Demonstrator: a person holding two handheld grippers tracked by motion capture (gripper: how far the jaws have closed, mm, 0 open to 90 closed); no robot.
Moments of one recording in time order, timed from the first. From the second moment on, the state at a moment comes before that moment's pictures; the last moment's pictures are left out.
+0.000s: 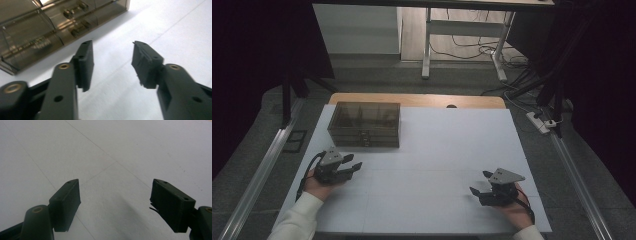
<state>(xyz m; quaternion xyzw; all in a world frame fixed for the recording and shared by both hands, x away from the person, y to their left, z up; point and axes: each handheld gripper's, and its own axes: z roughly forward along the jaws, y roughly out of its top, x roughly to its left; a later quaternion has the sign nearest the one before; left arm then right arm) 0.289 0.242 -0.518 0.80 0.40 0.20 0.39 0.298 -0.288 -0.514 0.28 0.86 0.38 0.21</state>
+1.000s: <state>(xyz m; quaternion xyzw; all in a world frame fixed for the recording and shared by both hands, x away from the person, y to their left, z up) 0.253 0.225 -0.519 0.81 0.37 0.17 0.41 0.297 -0.292 -0.513 0.29 0.85 0.40 0.20</state>
